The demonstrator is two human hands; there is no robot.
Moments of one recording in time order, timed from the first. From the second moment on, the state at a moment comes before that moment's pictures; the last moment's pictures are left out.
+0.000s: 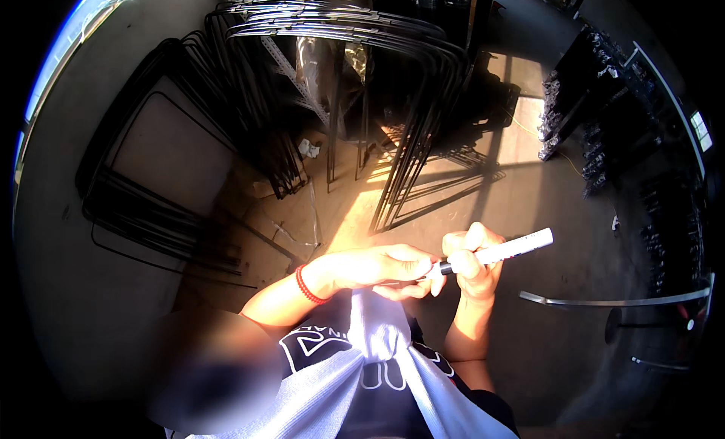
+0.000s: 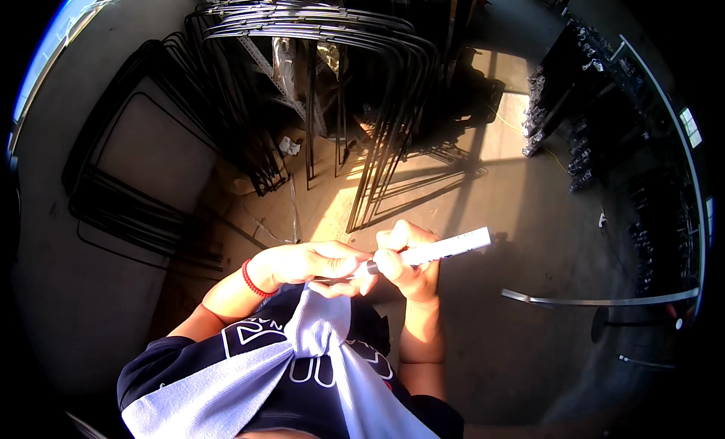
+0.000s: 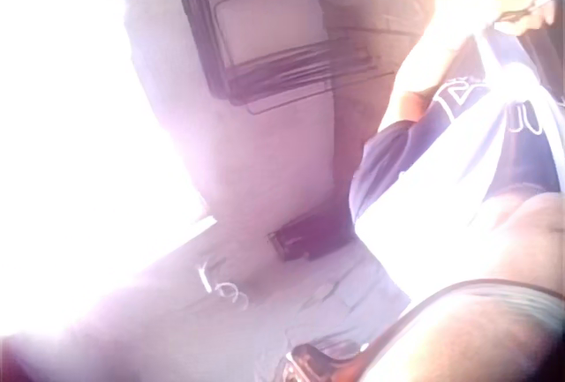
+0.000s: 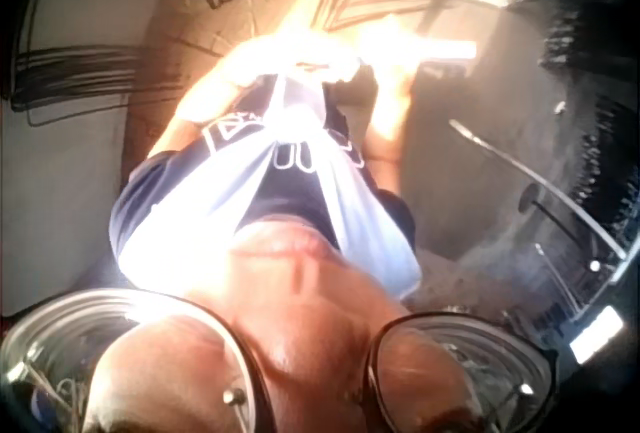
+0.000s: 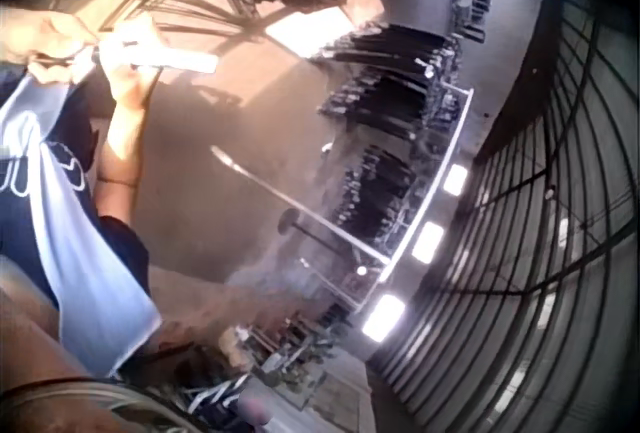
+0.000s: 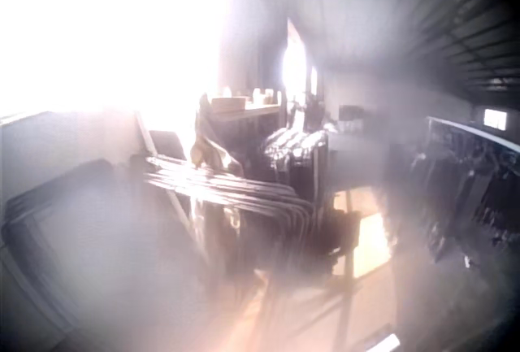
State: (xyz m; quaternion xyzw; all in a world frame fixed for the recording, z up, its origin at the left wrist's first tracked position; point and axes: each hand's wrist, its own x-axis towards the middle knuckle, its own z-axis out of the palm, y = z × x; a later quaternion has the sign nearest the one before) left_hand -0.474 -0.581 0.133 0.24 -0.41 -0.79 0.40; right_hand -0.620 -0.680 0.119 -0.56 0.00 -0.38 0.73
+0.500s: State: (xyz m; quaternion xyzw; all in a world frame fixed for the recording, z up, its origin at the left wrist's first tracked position) left_hand -0.398 -0.705 0.129 0.55 -0.71 -0.27 0.35; right_hand -0.523 -0.789 0.107 -0.51 0.18 -0.55 0.64
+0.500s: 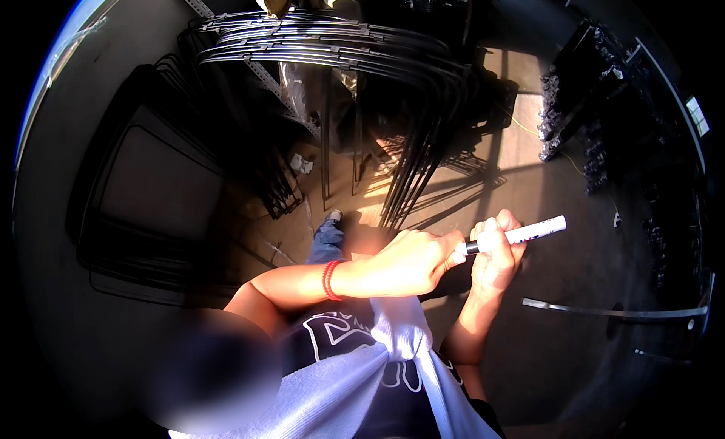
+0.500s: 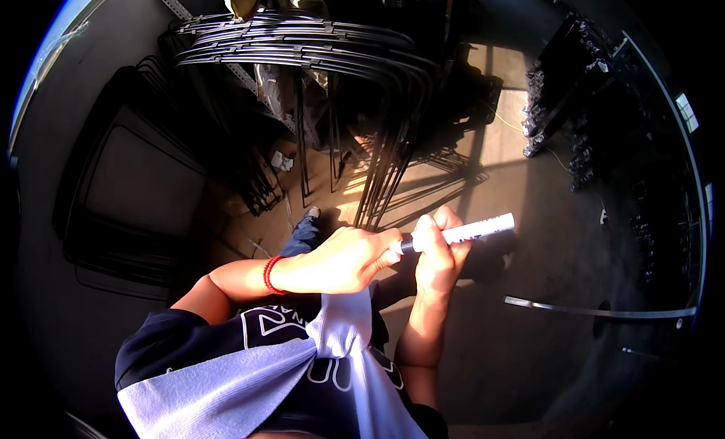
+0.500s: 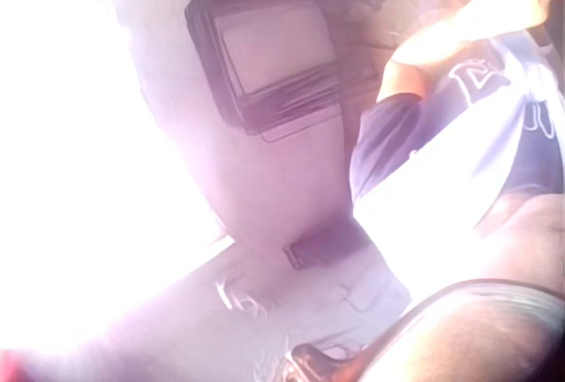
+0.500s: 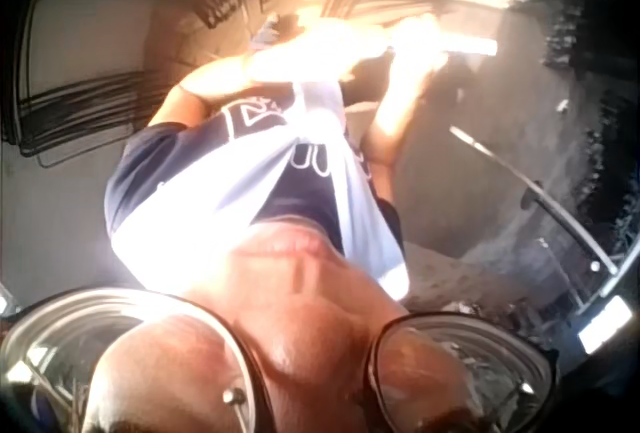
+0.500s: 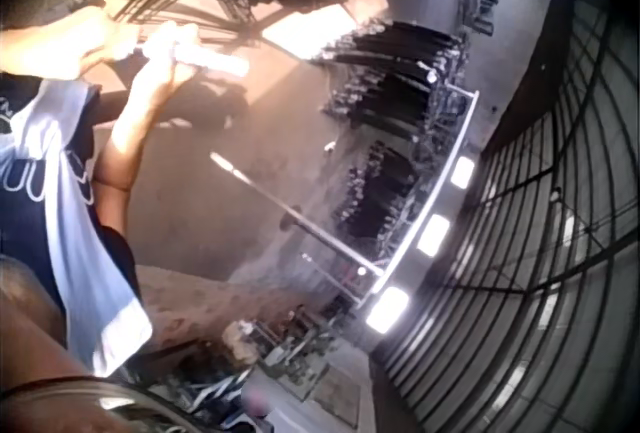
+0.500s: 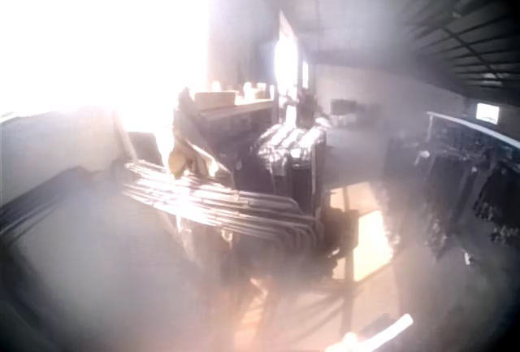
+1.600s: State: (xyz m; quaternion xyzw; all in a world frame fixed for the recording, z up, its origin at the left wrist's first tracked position) left_hand -0.034 -0.910 0.110 0.51 -0.79 -0.08 0.33; right_hand -0.276 -0.961 0.075 -0.63 0.42 -0.61 0.24
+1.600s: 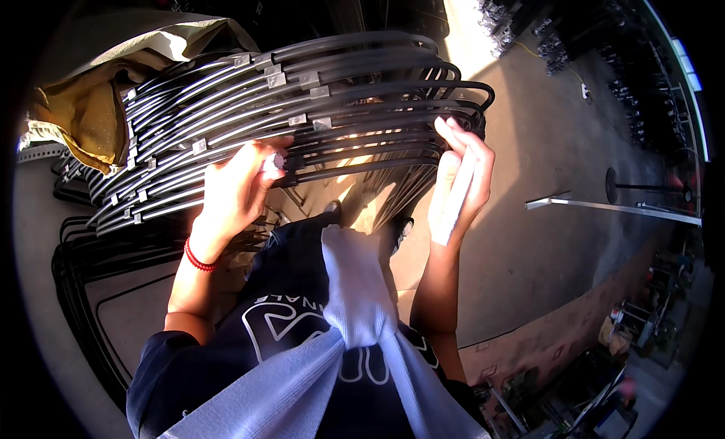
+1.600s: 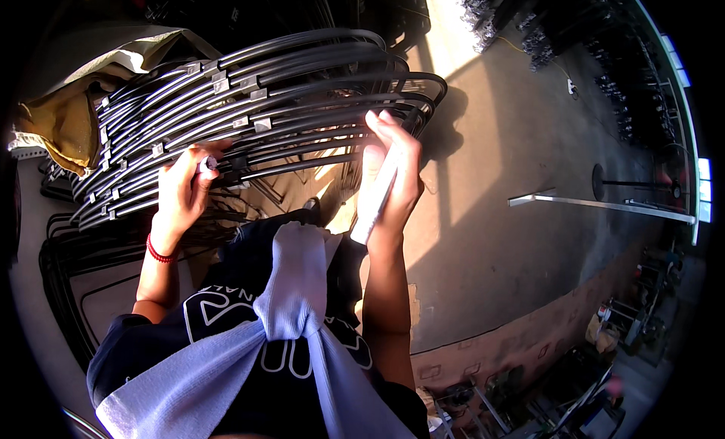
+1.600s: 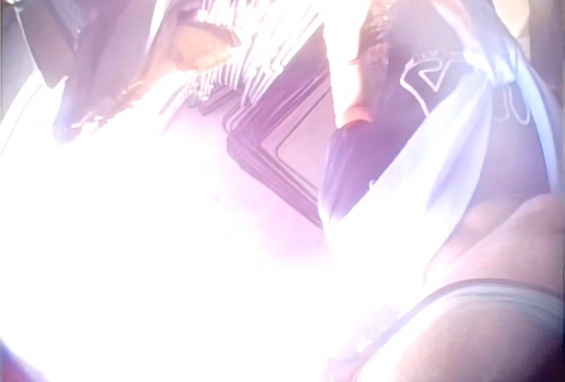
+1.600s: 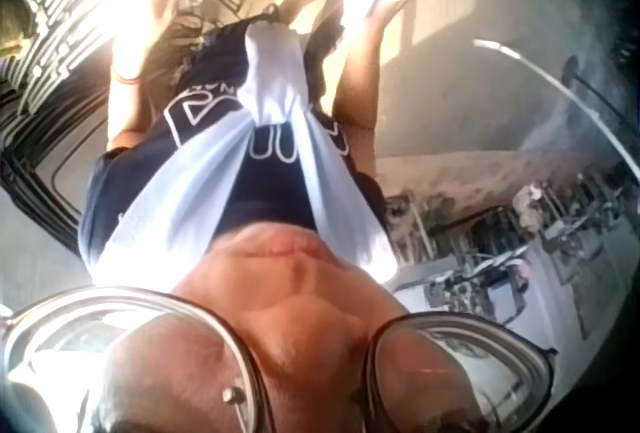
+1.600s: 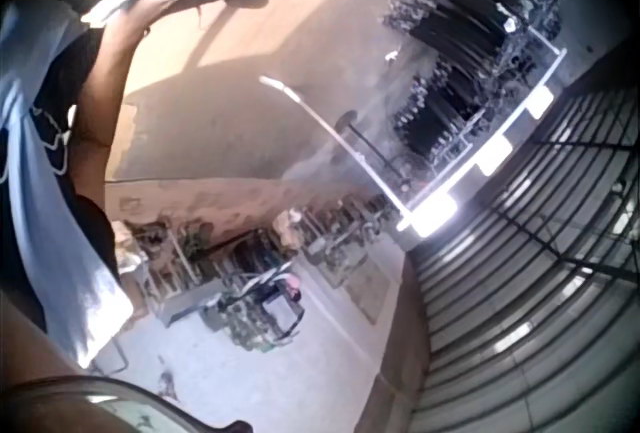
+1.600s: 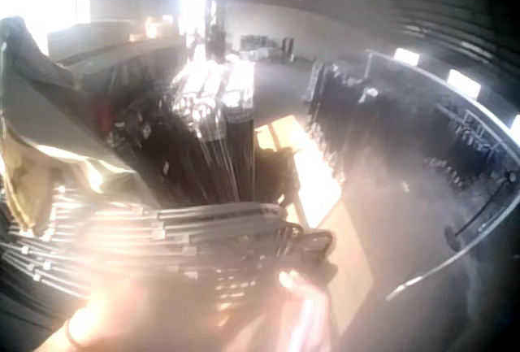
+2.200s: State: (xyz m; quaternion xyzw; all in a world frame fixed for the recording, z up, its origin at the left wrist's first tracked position) left_hand -0.016 -0.910 0.085 0.47 -0.77 -0.13 0.40; right_hand -0.249 -1.002 0.058 -0.71 0.48 -0.49 0.12
